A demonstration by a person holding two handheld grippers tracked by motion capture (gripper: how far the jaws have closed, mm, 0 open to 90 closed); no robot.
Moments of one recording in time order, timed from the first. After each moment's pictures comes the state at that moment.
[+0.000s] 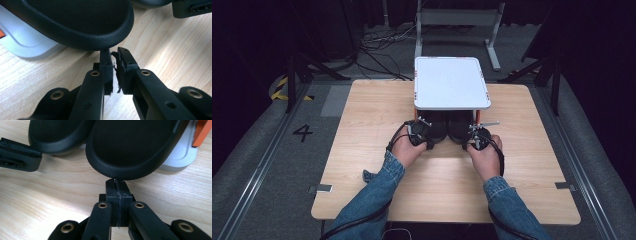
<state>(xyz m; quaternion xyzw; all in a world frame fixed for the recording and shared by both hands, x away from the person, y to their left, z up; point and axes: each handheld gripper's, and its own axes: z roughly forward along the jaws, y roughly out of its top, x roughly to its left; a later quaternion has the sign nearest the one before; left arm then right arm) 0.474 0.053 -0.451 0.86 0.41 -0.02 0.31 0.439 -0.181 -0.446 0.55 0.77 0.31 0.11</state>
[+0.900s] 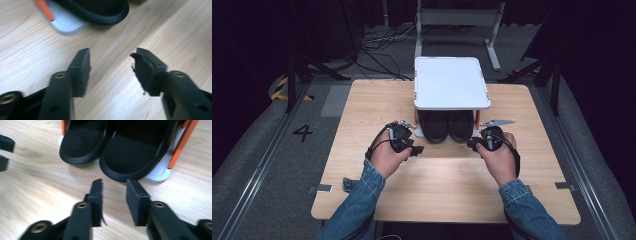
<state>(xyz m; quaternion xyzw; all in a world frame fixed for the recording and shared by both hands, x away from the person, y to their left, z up) 0.419 0.107 -0.411 0.85 0.41 0.05 0.33 0.414 -0.208 -0.405 0.49 0.78 0.36 0.15</state>
